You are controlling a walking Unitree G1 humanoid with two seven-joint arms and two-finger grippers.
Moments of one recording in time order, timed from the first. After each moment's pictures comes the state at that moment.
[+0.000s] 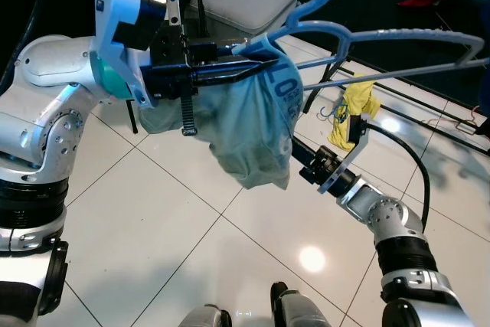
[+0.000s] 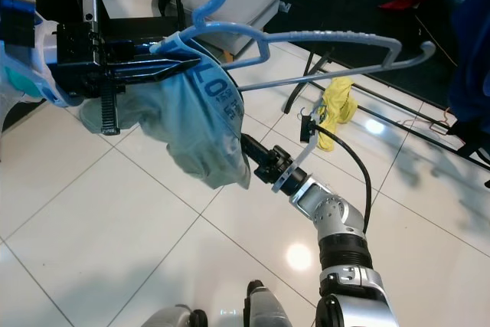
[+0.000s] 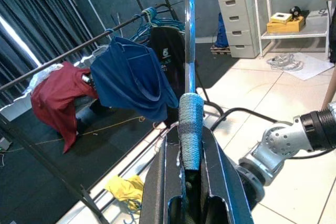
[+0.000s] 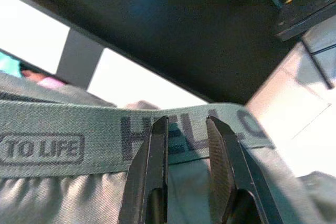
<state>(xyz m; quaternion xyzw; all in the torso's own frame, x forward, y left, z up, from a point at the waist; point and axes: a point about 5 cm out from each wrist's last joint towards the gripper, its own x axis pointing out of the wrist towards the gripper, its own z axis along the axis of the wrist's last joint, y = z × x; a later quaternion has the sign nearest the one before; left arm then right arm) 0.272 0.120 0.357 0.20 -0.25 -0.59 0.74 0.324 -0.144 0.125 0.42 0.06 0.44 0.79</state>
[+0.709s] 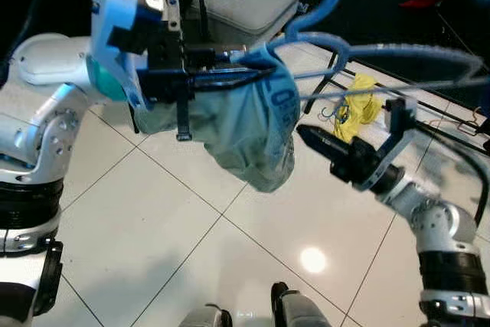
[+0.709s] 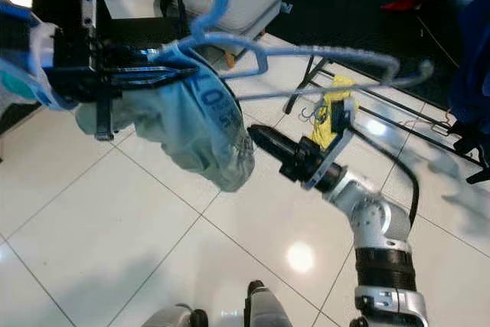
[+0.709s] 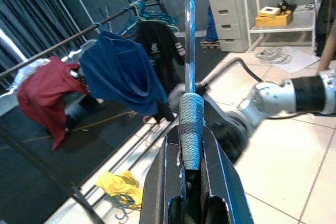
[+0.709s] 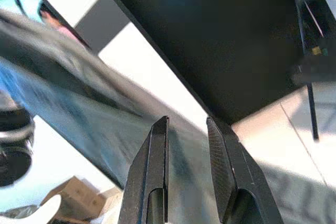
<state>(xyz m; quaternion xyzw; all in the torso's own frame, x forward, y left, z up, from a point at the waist) 0.271 0.119 0.352 0.21 -0.23 -0.61 0.72 0.308 -0.171 0.194 0.27 -0.04 0.51 0.82</state>
